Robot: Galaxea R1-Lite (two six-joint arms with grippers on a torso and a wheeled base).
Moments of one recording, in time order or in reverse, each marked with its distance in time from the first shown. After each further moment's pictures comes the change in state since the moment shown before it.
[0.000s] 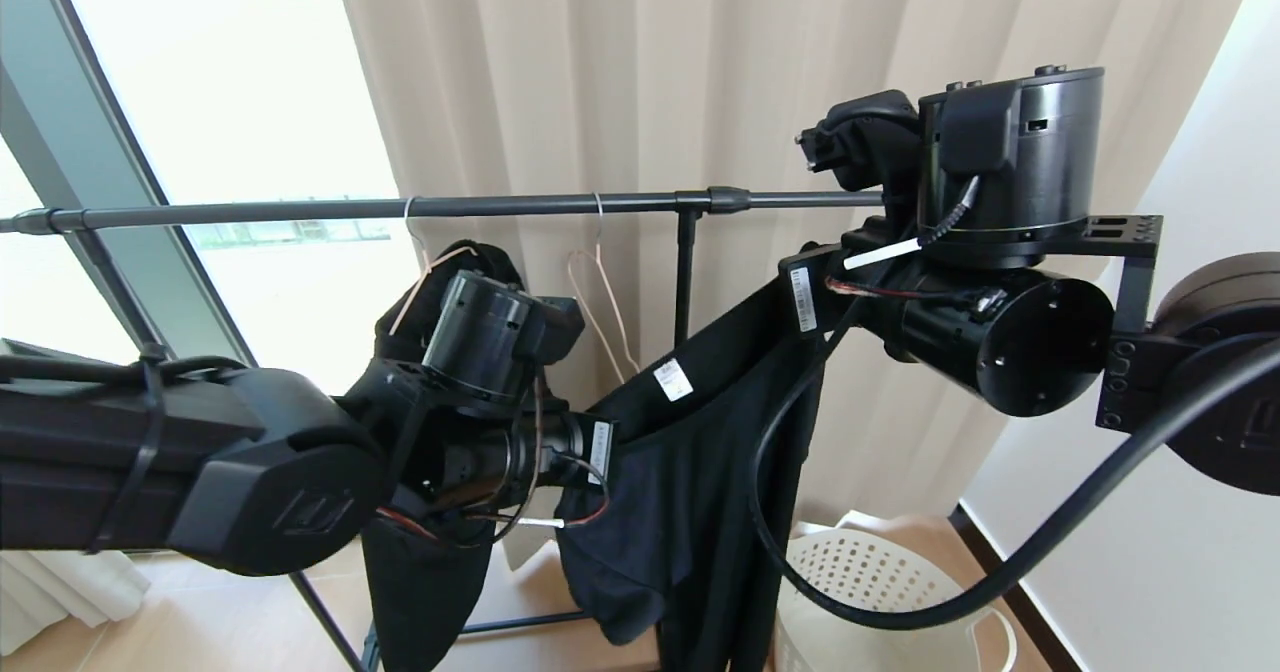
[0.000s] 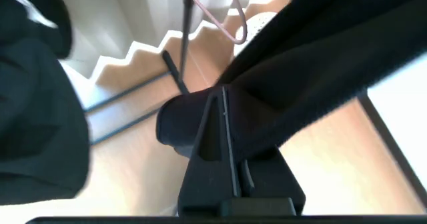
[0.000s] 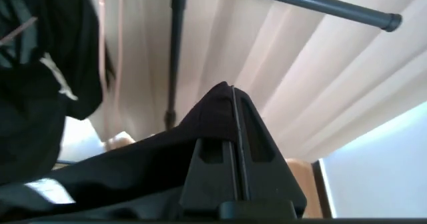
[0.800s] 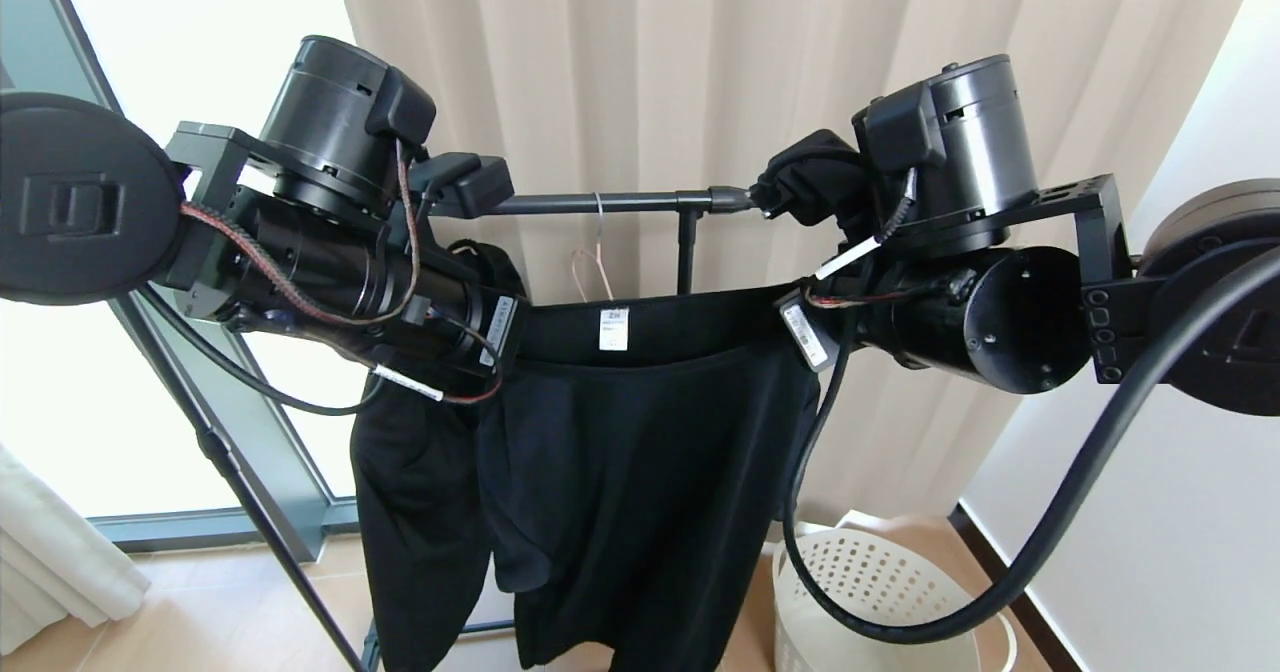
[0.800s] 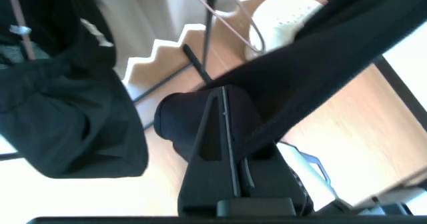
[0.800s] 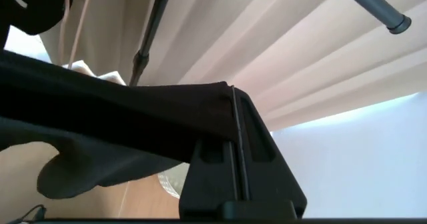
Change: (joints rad) left arm 0.156 -0.090 -0.447 0.605 -0.157 0.234; right arm 0.016 0.034 -0.166 0.371 0.015 -0.099
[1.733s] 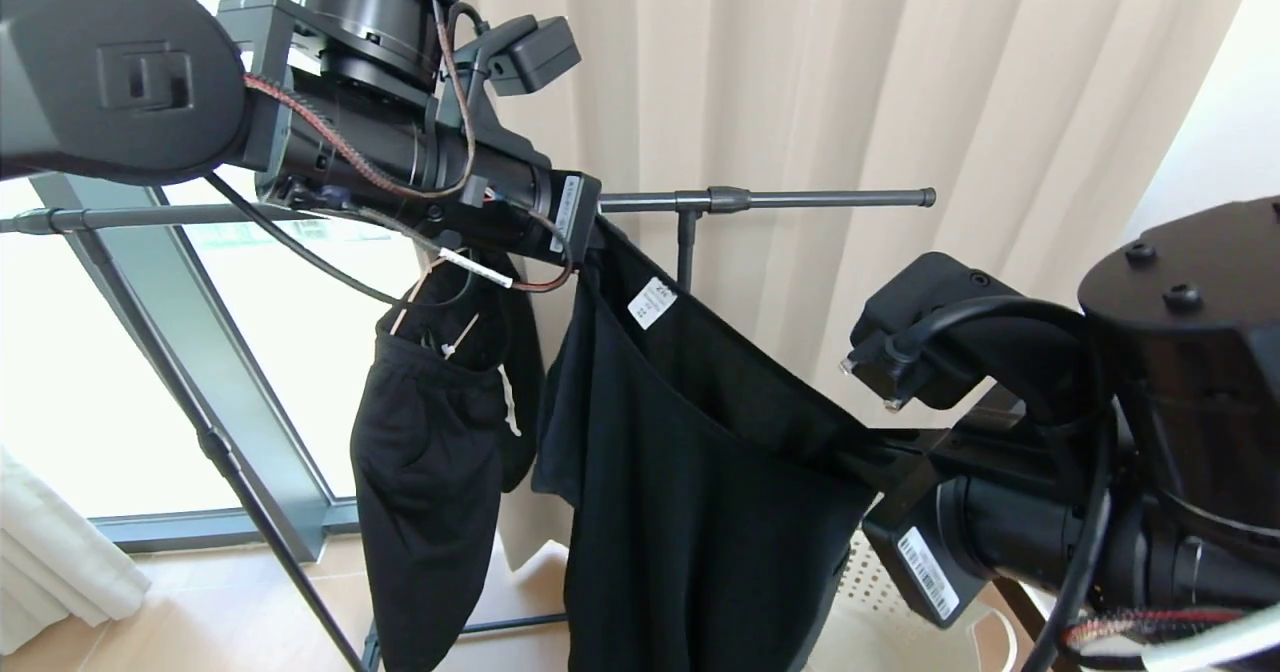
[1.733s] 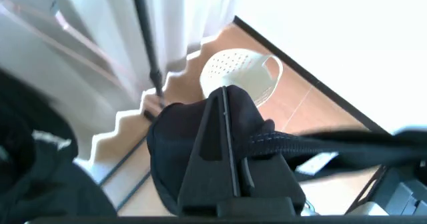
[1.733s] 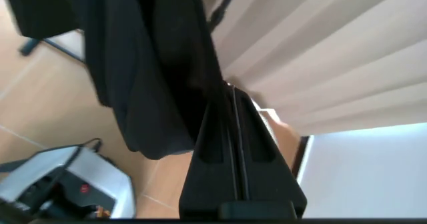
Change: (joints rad) left arm -0.033 0.143 -0.359 -0.004 -0.233 0.055; right arm 0.300 -0.295 0.343 0.093 0.053 0.191
